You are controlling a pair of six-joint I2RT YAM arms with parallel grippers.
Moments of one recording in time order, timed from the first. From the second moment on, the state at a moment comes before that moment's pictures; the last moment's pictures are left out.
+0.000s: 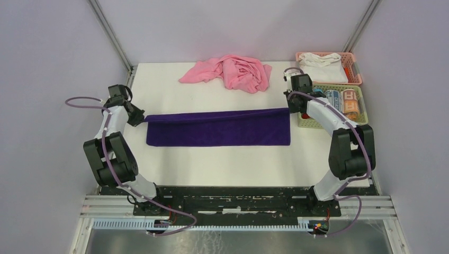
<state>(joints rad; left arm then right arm) 0.34 1.62 1.17 -0.57 -0.05 -0.64 0.17 1.70 1.24 -0.43 0.20 -0.14</state>
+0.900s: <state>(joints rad) 0.42 1.39 0.86 -0.55 -0.05 -0.66 0.17 1.33 0.84 -0.54 0.08 0.18</state>
